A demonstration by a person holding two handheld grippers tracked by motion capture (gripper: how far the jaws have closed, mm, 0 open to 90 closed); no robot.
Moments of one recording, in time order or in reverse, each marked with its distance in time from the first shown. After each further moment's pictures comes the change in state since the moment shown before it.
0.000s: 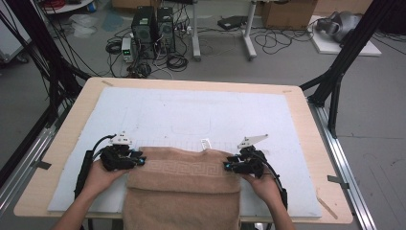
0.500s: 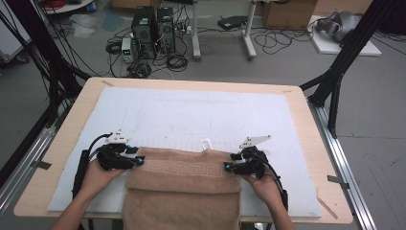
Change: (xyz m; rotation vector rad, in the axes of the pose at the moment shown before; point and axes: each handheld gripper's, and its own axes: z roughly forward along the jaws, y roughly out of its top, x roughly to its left) left arm 0.003 0.001 -0.005 -0.002 0.021 -0.006; right arm -0.001 -0.004 -0.002 -0.032 -0.037 0.016
